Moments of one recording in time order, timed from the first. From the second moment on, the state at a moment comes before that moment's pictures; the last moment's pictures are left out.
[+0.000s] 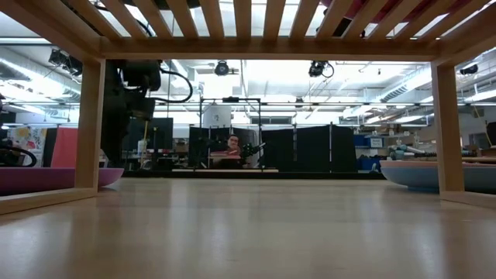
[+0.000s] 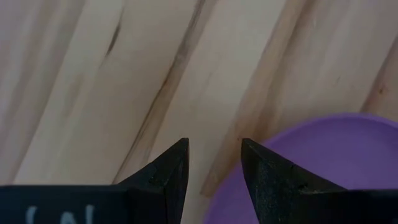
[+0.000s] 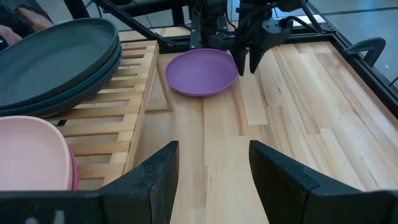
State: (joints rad) left arm 0.53 1.28 0.61 -0.65 0.16 0.09; right arm 0.02 1.03 0.85 -0.26 -0.04 0.09
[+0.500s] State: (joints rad) left arm 0.51 1.30 0.61 -0.66 0.19 0.20; right arm 0.02 1.03 0.85 -0.26 -0.04 0.09
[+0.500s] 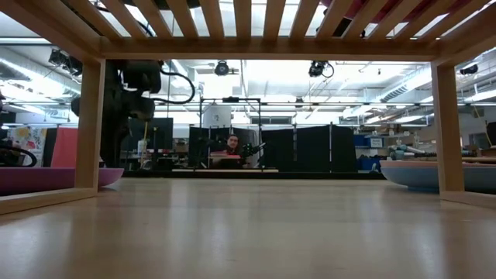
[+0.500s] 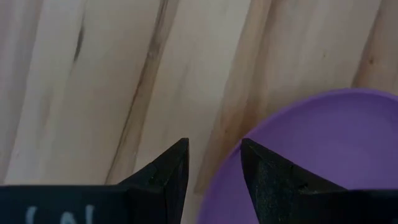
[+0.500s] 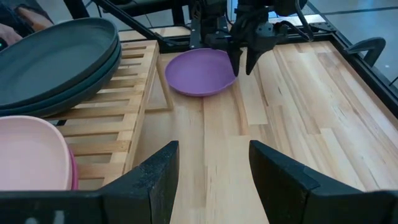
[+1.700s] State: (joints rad) left arm 0.51 1.41 0.62 -0.66 0.19 0.18; right arm 0.02 1.03 0.85 -0.26 -0.04 0.11
